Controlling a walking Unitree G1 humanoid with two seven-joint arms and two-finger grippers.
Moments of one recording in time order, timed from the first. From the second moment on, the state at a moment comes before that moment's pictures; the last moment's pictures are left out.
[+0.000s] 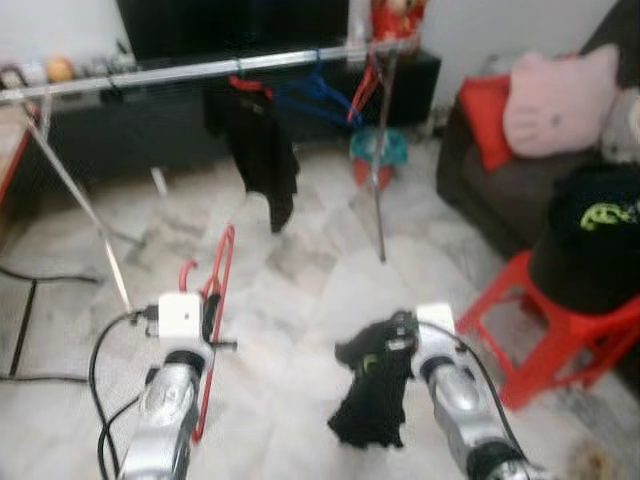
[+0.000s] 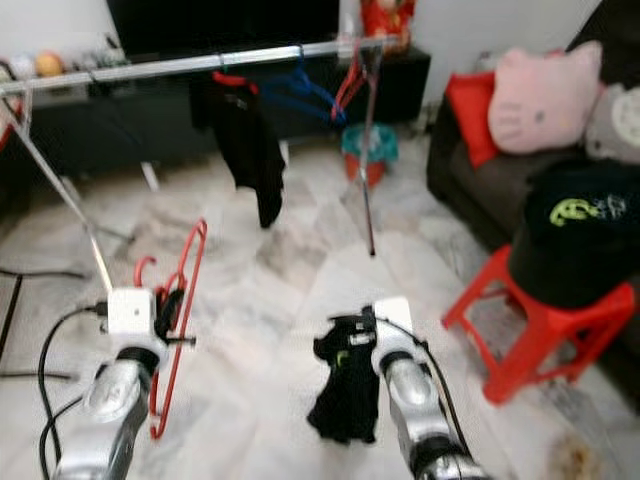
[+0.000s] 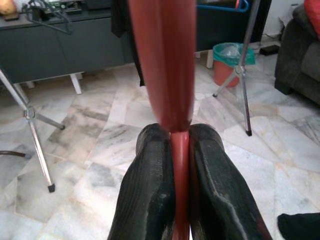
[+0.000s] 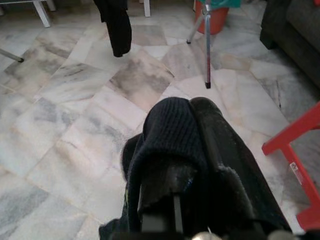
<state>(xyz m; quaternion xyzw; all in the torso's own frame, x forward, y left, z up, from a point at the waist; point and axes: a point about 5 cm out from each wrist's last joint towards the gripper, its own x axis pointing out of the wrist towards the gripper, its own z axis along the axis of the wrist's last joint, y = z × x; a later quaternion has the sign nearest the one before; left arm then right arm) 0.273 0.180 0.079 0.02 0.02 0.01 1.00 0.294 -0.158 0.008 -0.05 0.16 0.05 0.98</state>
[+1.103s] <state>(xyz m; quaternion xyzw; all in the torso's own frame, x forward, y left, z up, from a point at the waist) 0.257 0.171 0.065 0.08 0.17 -0.33 0.93 0.349 -0.182 0.063 -0.13 0.17 0.05 0.98</state>
